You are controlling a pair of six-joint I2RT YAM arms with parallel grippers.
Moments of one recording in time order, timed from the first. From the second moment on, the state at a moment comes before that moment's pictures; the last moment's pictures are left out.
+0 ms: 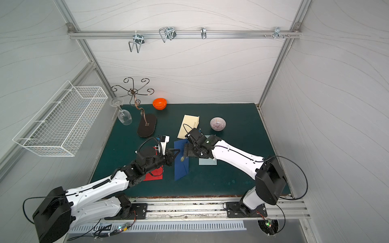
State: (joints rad) left arm -0.75 1.06 0.47 0.25 0.10 -0.56; right arm 0.90 1.52 1.20 -0.73 0.05 0.82
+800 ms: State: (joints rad) left arm -0.75 1.04 0.47 0.23 0.08 -0.56; right arm 0.90 1.52 1.20 -0.75 0.05 0.82
